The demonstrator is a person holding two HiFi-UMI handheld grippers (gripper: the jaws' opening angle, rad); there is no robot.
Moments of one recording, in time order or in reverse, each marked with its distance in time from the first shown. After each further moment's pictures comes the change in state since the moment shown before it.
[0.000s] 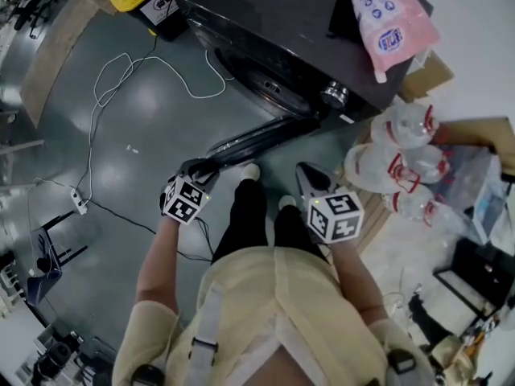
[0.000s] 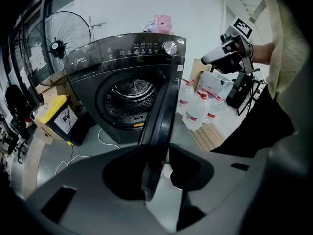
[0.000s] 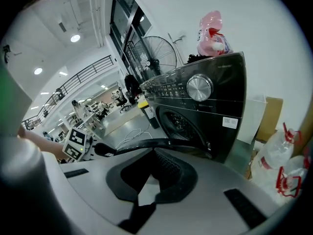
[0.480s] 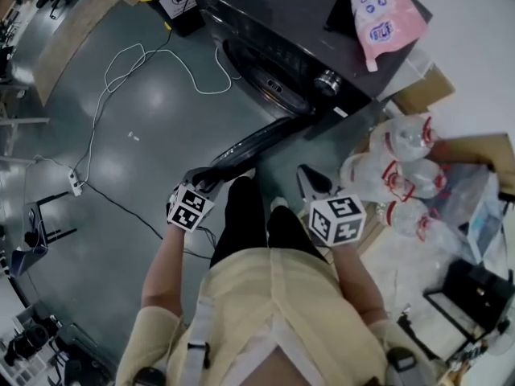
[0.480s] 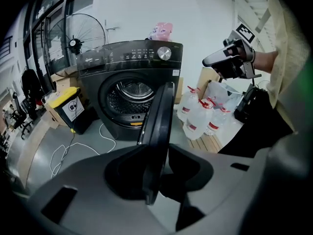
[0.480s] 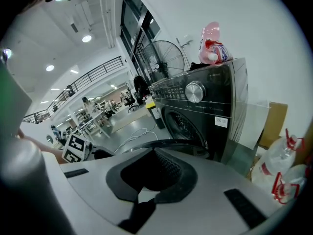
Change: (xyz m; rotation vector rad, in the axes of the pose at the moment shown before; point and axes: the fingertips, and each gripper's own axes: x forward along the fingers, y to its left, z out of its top) left arm -0.013 -0.089 -0.010 -0.146 -0.056 0.069; right arm -0.051 -0.006 -0.025 -0.077 -0.018 0.078
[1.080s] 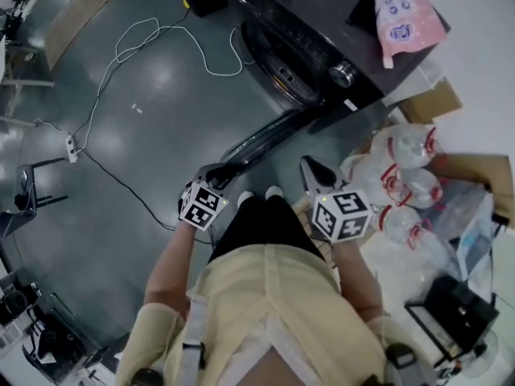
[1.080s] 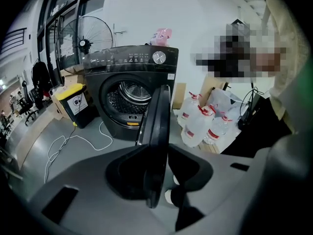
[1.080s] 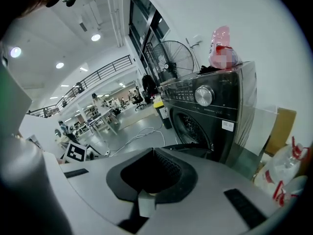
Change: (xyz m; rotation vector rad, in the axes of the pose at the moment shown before) left arm 0.002 -0.066 -0.005 -0.104 -0.066 0.035; right arm -0.016 0.015 0.000 -0.069 0.004 0.077
